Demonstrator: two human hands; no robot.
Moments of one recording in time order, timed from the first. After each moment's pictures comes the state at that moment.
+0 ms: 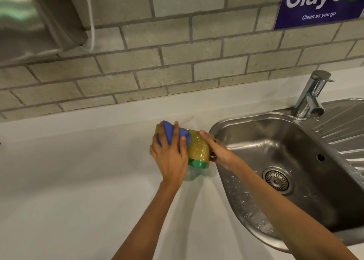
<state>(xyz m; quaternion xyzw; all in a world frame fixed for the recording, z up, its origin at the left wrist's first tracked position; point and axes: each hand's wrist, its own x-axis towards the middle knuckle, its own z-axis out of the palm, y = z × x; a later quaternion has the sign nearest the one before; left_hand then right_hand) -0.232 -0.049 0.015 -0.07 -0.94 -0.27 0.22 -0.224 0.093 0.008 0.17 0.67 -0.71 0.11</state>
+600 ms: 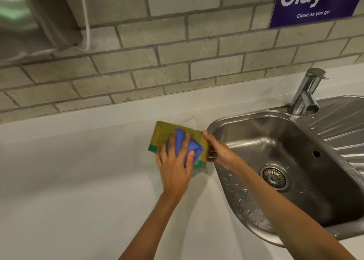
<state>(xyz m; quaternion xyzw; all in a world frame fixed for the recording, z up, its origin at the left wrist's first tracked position) -0.207 -0.055 0.000 -0.18 -0.93 -0.23 0.22 -0.222 0.099 0.000 0.20 0.64 -0.74 0.09</state>
